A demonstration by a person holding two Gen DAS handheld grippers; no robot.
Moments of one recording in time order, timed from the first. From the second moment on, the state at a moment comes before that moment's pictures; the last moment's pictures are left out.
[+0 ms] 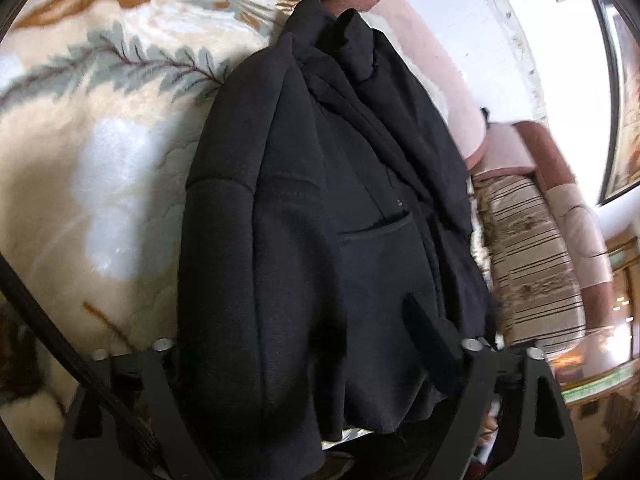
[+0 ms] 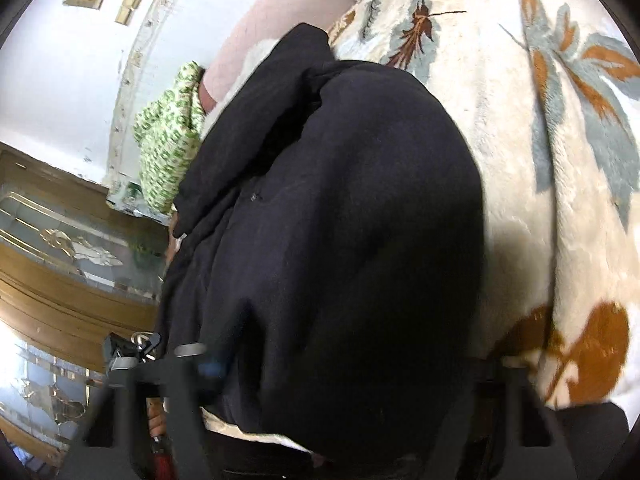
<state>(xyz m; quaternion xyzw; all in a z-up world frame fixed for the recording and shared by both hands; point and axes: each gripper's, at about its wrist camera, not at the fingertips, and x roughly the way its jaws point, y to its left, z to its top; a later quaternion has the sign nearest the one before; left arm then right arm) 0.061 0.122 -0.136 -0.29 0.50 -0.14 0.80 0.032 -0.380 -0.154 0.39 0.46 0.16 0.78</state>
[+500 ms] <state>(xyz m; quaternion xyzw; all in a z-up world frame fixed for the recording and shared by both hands) 0.064 0.139 -0.156 -0.40 0.47 -0.16 0.78 0.033 -0.360 -0.162 0.39 0.44 0.16 0.79</state>
